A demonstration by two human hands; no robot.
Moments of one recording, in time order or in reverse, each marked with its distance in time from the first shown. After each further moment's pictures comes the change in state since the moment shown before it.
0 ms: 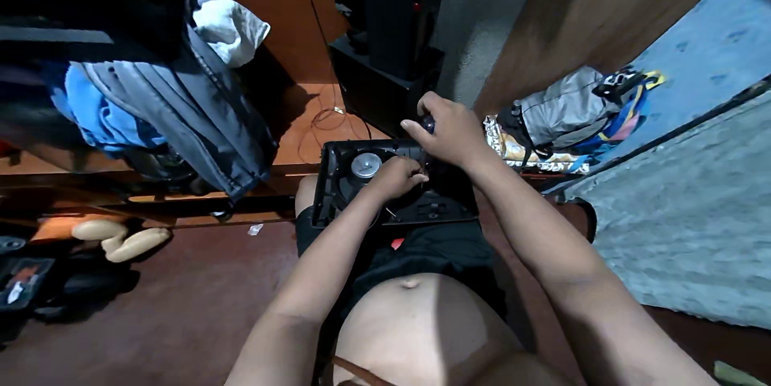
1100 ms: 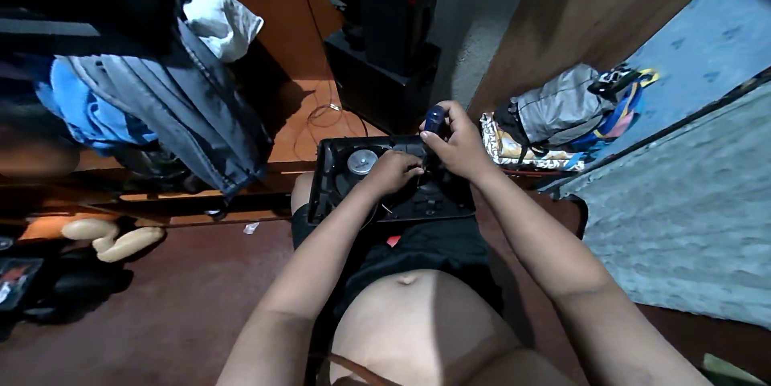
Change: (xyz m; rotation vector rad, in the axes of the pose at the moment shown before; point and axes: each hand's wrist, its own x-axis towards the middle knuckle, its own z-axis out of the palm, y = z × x) left_hand 0.000 0.006 -0.006 0.045 0.023 0.049; right_hand -0.036 0.027 0.022 0.633 0.106 0.067
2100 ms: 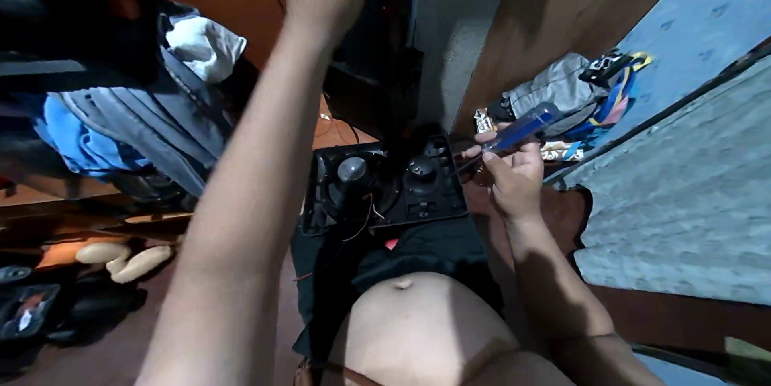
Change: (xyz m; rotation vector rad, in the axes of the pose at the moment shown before) left_hand 0.115 0.069 -0.235 0.185 0.705 0.075; right_hand -0.091 -0.003 -0.044 0.547 0.408 -0.127
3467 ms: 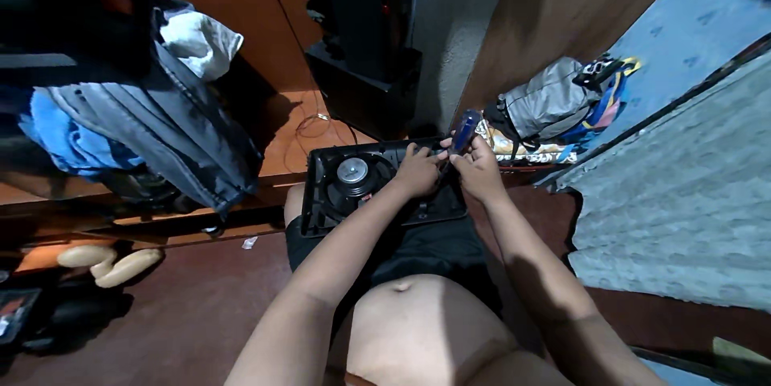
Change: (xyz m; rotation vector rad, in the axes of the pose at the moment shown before) left_hand -0.217 0.030 0.178 0.307 -1.001 0.162; right_hand 0.016 0.049 0.002 -0.330 -0.176 0.236
